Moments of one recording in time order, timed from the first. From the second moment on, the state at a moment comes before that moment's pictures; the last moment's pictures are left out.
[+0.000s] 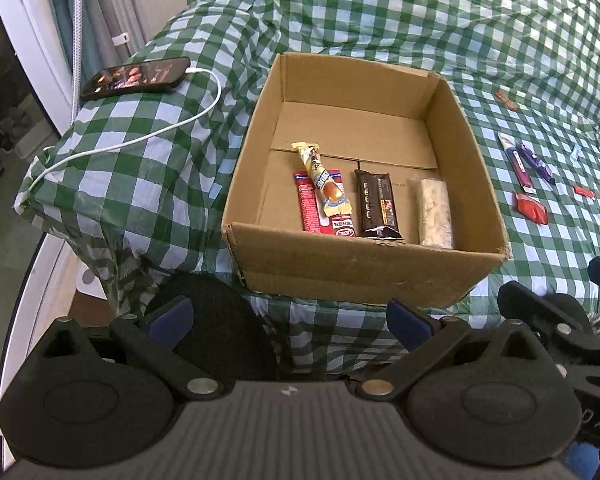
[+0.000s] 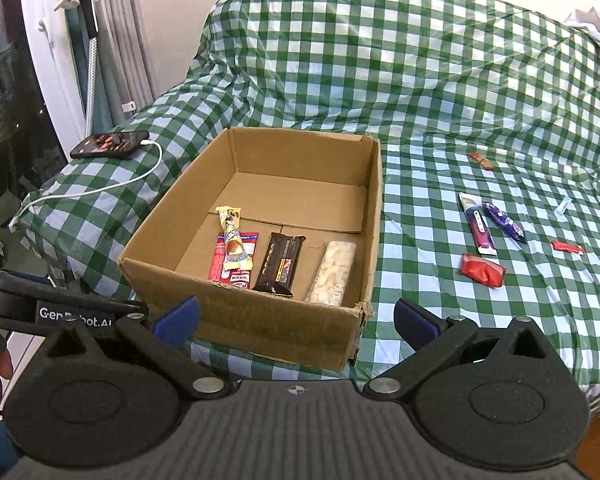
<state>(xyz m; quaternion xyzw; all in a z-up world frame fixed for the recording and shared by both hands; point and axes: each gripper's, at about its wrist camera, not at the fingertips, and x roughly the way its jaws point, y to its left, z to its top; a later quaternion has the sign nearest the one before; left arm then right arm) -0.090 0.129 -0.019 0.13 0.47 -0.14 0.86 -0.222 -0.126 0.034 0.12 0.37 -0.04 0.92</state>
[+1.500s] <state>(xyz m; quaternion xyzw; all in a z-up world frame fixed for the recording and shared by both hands) -0.098 0.125 -0.018 0.15 0.47 -0.14 0.86 -0.235 -0.131 0.034 0.14 0.36 -0.05 0.92</state>
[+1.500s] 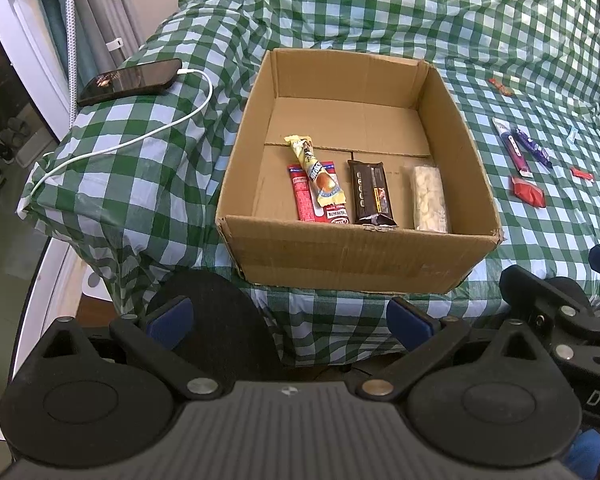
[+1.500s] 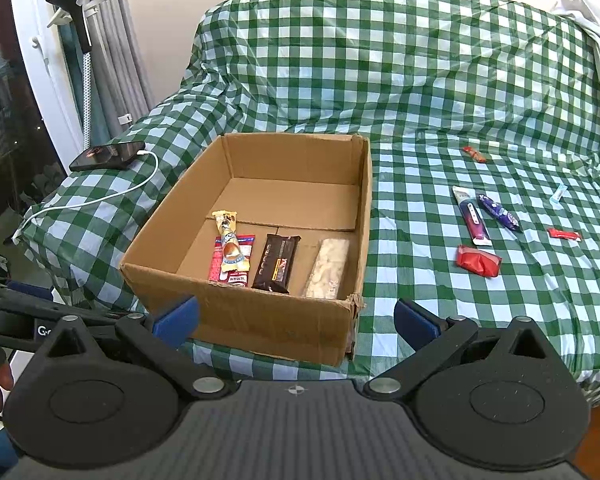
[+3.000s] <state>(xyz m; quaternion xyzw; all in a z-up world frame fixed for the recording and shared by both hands) -0.088 -0.041 -0.017 0.24 0.47 -0.24 0.82 -0.262 -0.288 -0.018 0.24 0.36 -0.21 0.88</state>
